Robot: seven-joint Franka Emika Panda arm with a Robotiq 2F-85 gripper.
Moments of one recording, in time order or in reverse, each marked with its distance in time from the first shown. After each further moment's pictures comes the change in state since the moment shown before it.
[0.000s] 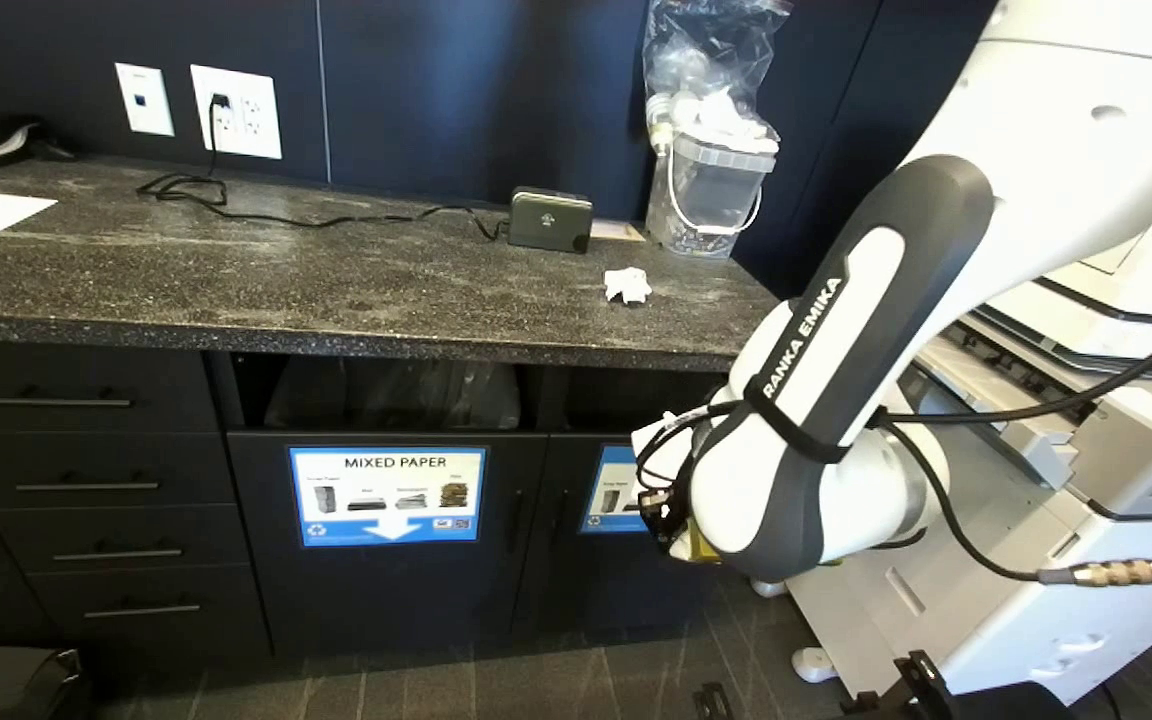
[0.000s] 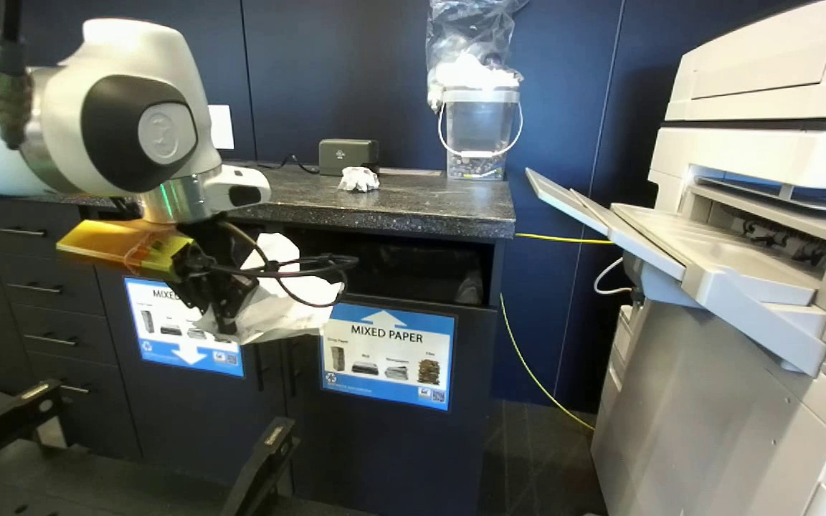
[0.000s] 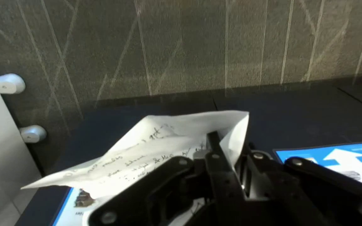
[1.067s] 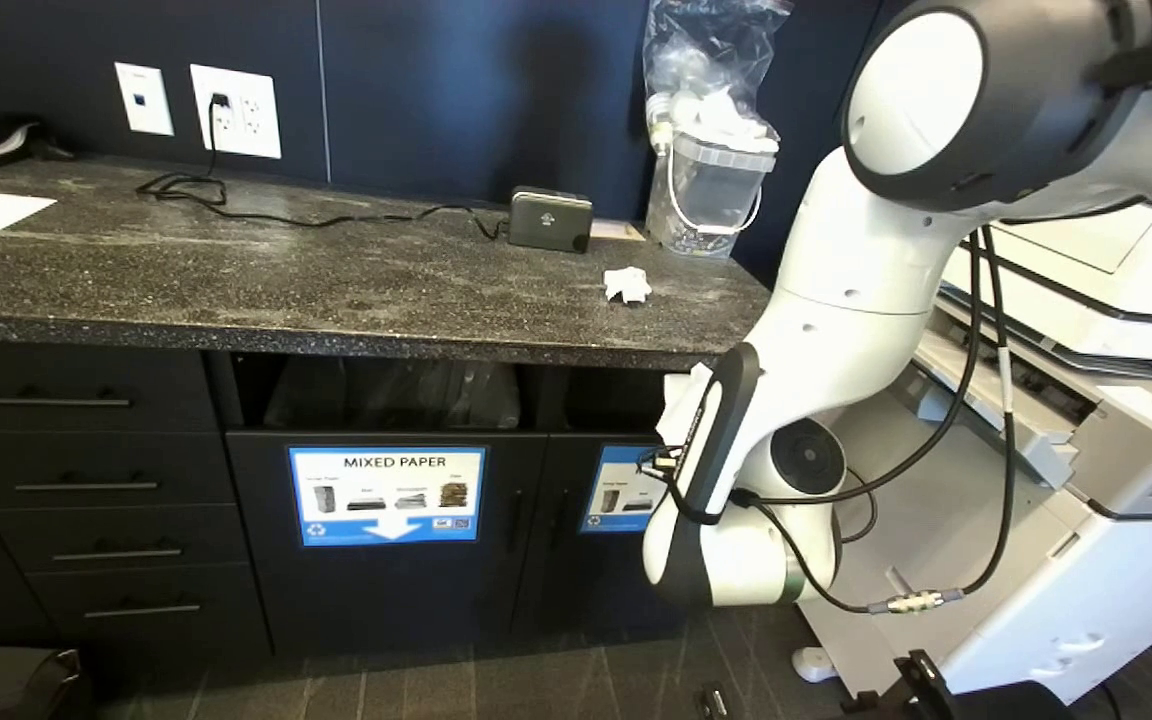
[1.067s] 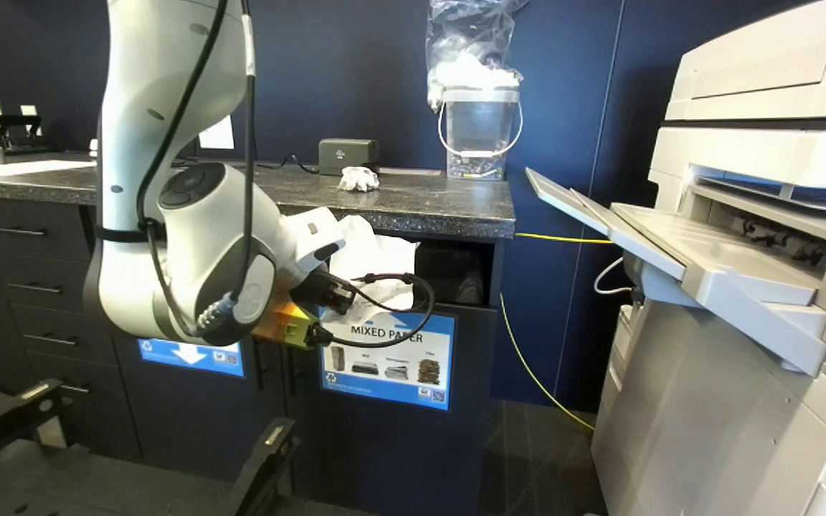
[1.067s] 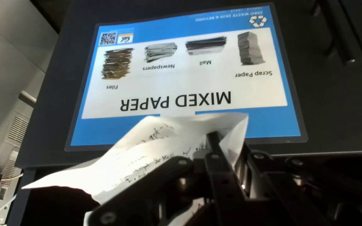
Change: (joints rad) arm -0.168 0.594 0.029 0.414 0.183 0.750 -0.176
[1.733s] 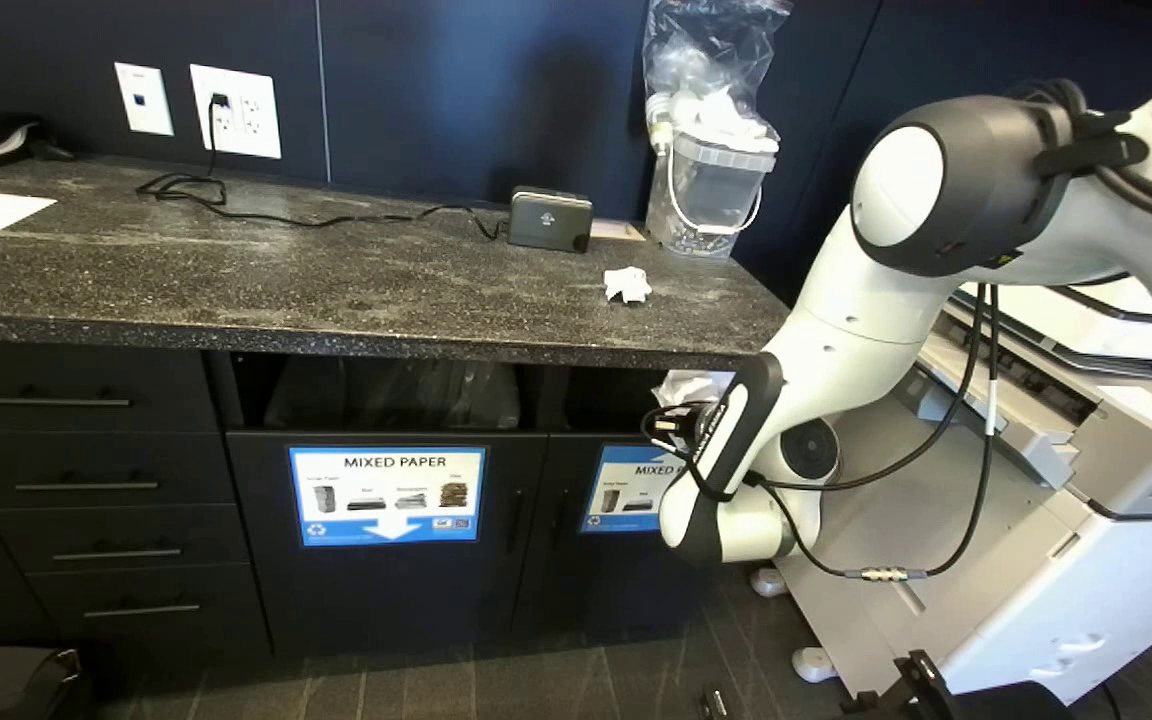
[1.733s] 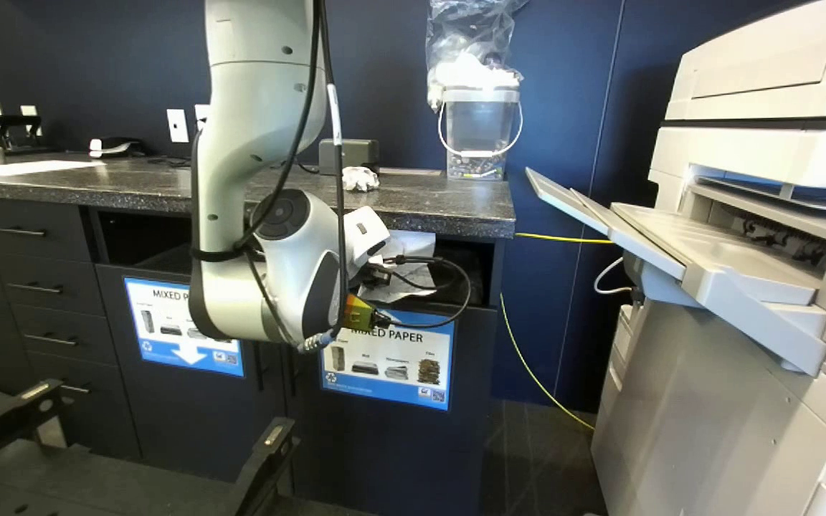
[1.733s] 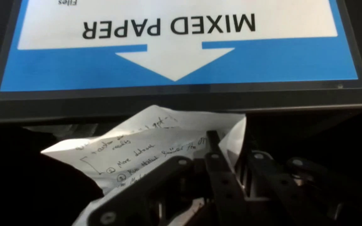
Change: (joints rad) arm -0.176 0.139 0.011 0.295 -0.268 0.032 -0.026
